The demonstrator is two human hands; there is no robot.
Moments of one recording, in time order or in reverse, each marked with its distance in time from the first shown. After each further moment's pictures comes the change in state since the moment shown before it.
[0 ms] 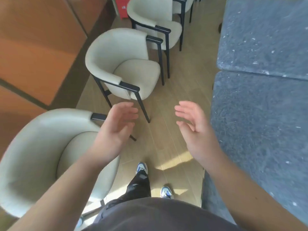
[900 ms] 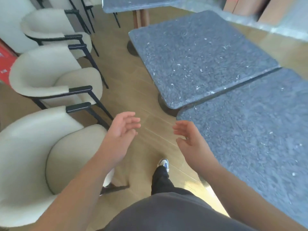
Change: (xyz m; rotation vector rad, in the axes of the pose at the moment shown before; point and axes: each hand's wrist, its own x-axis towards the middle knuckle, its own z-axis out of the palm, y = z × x) left_hand 0.489 0.016 0.095 -0.066 -0.599 0.037; right_hand 0.327 0.040 -0.061 -0.071 0.608 0.326
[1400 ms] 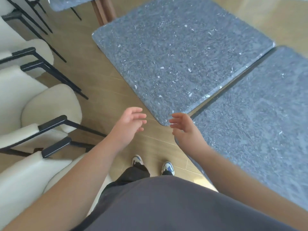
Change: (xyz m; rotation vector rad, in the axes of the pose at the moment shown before) left_hand 0.266 0.005 0.044 0.109 -0.275 -0.250; right_hand 0.212 0.019 -0.013 0.146 0.180 0.235
